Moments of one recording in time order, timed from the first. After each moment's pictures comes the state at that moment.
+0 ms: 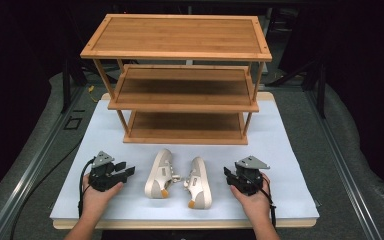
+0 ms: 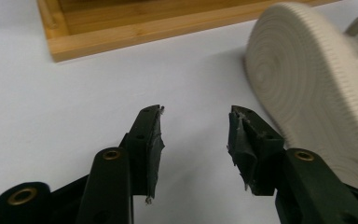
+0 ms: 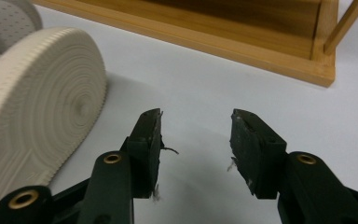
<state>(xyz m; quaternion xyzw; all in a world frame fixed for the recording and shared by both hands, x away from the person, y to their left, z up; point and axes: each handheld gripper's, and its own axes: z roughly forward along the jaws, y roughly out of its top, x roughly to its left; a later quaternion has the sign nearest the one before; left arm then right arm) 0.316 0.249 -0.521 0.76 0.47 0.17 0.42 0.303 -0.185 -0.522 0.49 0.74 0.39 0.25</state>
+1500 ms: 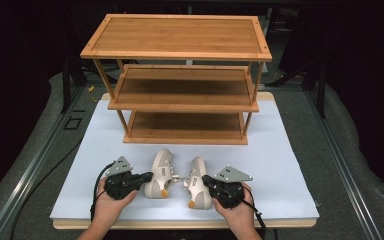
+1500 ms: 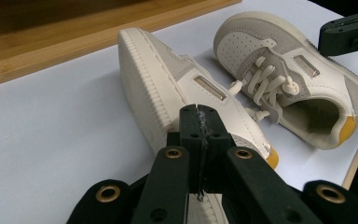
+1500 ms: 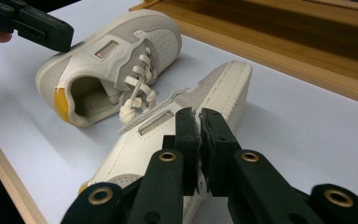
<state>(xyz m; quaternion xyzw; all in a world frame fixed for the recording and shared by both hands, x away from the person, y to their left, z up) 0.291 0.198 -0.500 0.80 0.37 0.11 0.46 0.264 -0.130 -0.501 0.39 0.78 0.46 0.18</state>
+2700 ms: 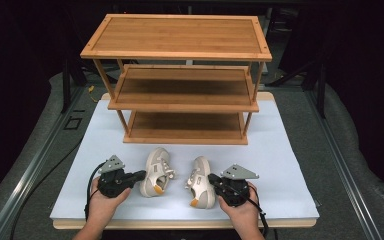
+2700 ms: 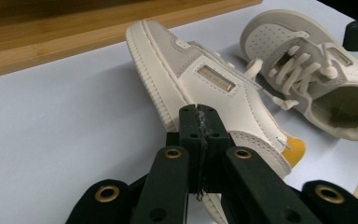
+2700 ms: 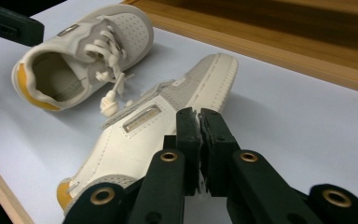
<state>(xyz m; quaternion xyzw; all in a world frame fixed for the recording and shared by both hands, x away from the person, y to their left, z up) 0.295 0.219 -0.502 0.78 0.40 0.11 0.46 0.268 -0.144 -0.501 0.42 0.77 0.45 0.18</state>
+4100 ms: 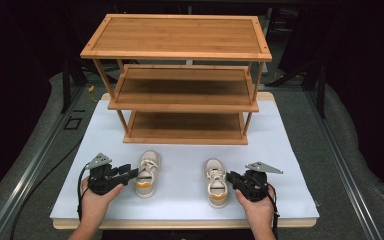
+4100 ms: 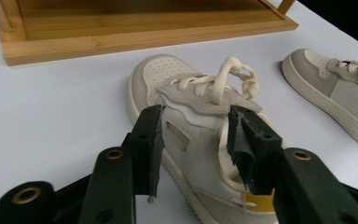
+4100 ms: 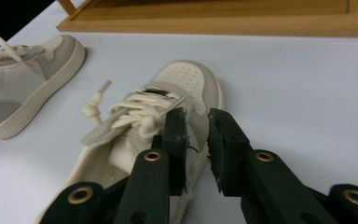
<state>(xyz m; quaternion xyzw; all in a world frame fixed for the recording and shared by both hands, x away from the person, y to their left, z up) 0.300 0.242 -0.506 0.74 0.47 0.12 0.47 0.281 -0.195 -0.512 0.54 0.70 0.45 0.14</state>
